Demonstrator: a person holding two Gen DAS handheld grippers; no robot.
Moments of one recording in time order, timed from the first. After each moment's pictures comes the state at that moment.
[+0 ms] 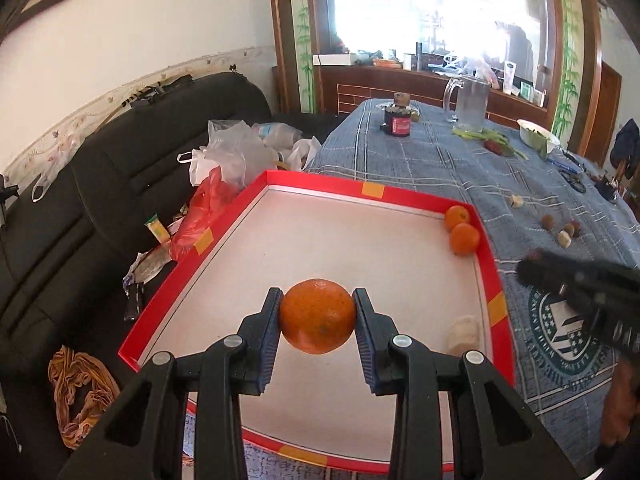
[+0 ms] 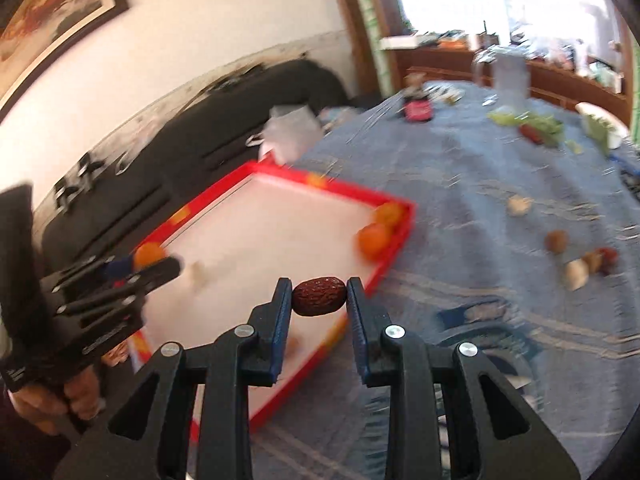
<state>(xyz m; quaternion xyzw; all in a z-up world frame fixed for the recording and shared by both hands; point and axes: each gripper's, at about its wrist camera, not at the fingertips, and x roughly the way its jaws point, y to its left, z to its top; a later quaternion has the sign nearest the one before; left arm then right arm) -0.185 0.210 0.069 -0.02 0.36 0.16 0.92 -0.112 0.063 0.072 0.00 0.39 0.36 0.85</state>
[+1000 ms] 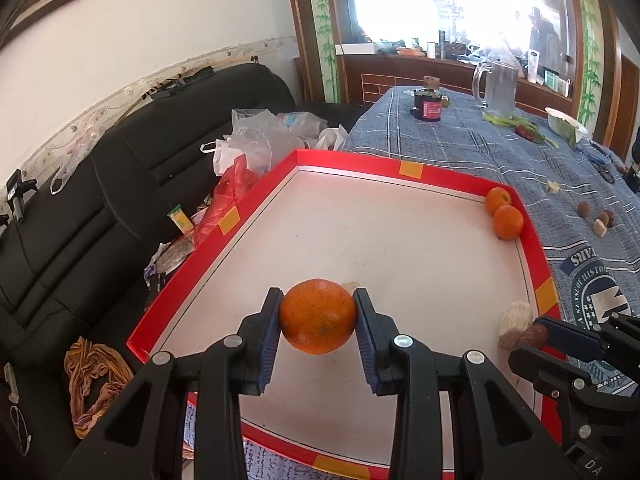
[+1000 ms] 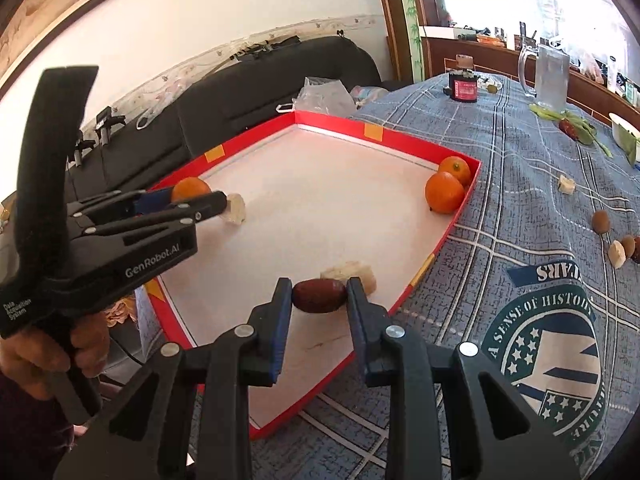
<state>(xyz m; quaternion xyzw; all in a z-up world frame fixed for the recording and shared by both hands) -0.181 0.222 0.052 -0.01 0.37 0.20 0.91 -0.149 0.093 0.043 -0.05 0.39 0.39 0.83</state>
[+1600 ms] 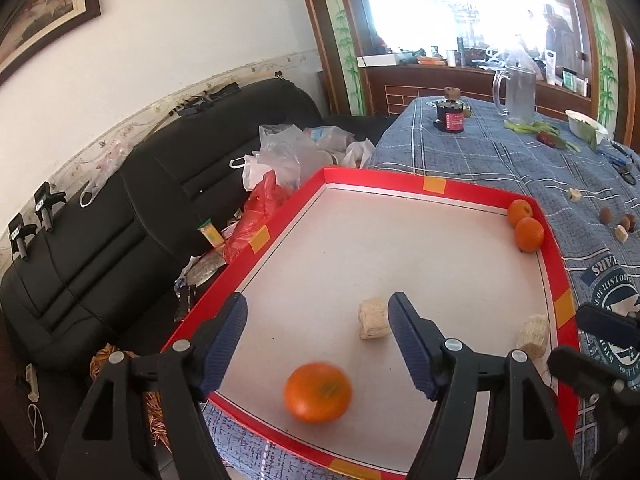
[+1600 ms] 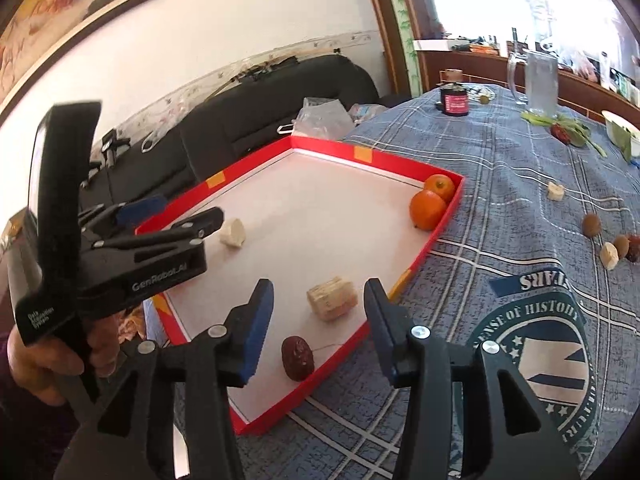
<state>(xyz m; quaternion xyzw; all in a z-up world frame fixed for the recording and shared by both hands) -0.183 0.220 0.060 0.02 0.35 0.25 0.90 -0.144 0.073 0.053 -0.02 0.37 0.40 0.84</state>
